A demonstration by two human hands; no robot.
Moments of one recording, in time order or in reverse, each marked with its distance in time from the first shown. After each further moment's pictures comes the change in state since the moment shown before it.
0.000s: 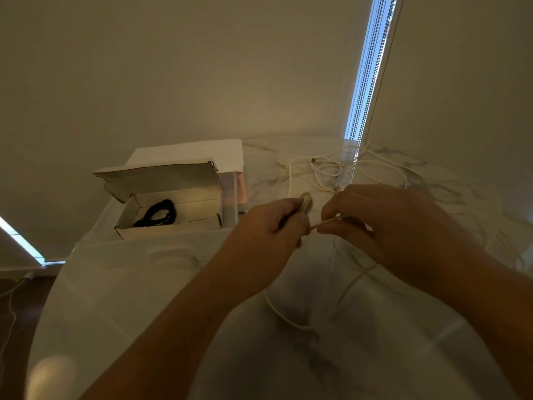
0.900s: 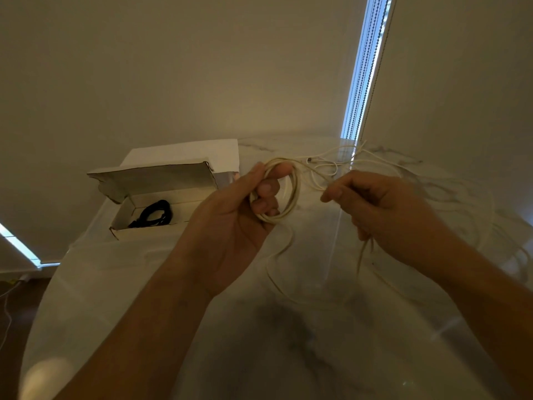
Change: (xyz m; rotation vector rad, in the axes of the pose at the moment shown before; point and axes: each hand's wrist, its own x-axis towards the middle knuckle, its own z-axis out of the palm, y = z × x) left_hand 0.008 0.004 -0.024 -1.232 -0.113 -0.109; right_hand 0.003 0.018 0.015 0.618 0.063 0.456
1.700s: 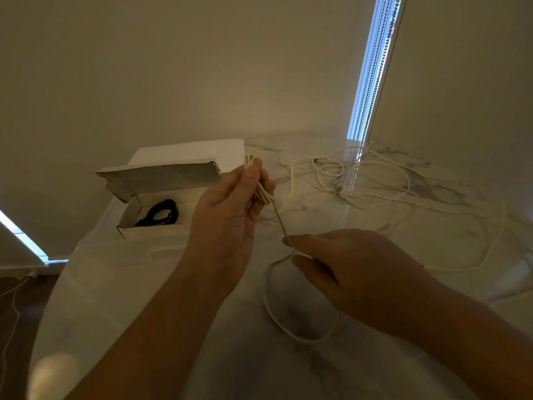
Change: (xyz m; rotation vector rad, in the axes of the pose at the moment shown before) left_hand 0.005 -0.011 -0.008 0.161 0.380 0.297; right_hand -0.033 -0.025 0.038 -0.546 -0.300 -0.291
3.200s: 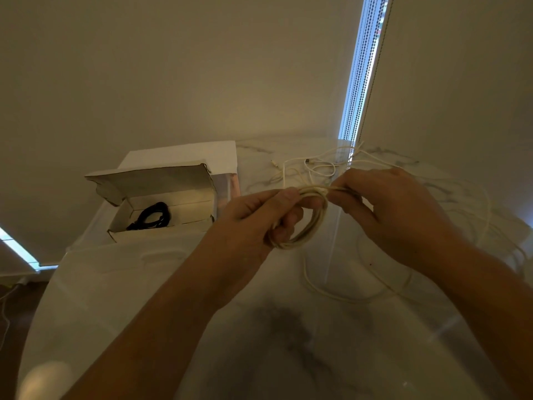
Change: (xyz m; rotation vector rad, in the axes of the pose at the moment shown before) left_hand -0.020 0.006 0.013 0.344 -0.419 -0.121; right_hand 0.012 0.063 -0.029 -0.109 0.294 0.091
